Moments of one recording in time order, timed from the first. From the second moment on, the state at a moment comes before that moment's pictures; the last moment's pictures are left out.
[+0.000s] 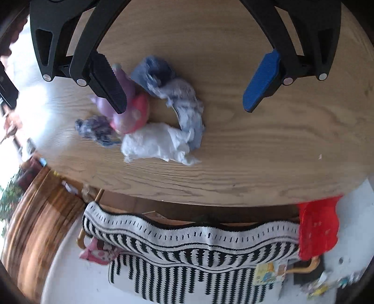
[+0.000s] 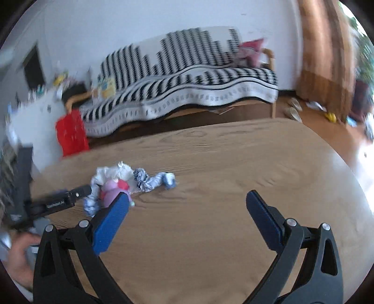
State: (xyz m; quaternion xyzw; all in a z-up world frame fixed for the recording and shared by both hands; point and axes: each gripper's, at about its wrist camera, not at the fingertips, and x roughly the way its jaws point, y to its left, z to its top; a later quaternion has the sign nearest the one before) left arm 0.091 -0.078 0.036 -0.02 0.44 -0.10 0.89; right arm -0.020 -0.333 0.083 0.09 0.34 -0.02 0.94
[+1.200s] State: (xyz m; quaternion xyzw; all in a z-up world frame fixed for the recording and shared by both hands) left arm 0.072 -0.067 0.040 0.06 0.43 -0.14 0.89; right arm 0.042 -0.284 0.064 0.05 0.37 0.05 0.93
